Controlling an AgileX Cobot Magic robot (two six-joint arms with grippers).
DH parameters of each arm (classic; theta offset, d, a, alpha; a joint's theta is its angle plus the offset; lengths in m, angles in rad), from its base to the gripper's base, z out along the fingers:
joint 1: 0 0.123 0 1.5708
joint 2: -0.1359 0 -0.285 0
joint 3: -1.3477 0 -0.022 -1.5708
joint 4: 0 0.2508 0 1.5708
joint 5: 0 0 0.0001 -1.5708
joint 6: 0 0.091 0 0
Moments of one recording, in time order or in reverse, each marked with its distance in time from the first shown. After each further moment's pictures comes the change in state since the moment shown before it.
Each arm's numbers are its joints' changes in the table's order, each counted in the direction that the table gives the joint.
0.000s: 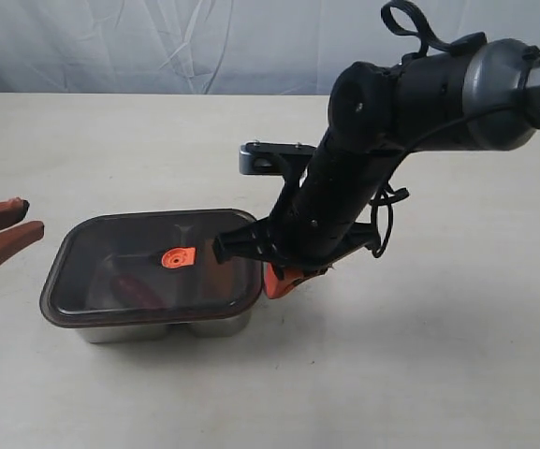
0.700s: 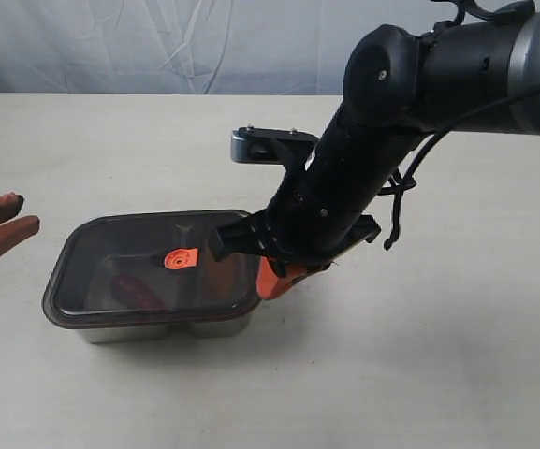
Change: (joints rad) left arm 0.000 0.000 0.000 0.002 0.026 0.000; right arm 0.000 0.083 0.000 0.064 -0.095 -0.090
